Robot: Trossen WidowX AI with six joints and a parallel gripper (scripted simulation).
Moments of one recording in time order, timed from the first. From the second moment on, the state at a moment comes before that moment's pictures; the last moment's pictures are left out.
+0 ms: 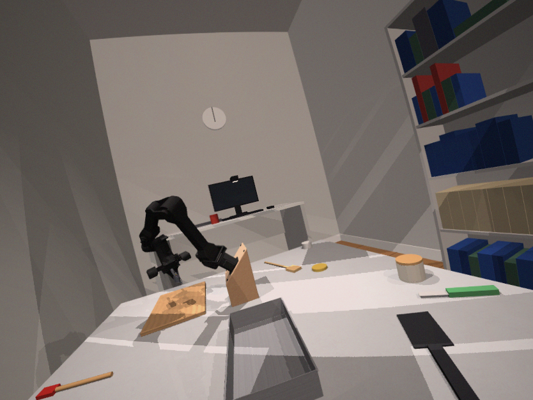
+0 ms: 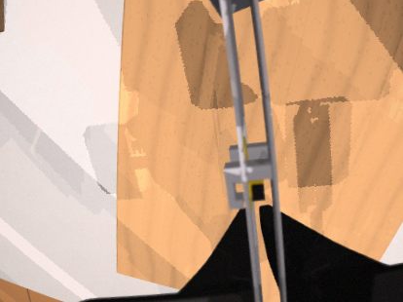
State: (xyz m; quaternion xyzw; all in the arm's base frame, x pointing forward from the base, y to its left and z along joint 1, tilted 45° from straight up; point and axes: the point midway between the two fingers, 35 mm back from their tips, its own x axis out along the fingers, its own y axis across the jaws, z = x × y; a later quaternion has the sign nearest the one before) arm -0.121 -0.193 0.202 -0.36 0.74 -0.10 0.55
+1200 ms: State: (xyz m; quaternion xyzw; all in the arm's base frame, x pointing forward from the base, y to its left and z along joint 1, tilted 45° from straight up) arm -0.133 -0.206 0.208 -0.40 0.68 -0.15 0.60
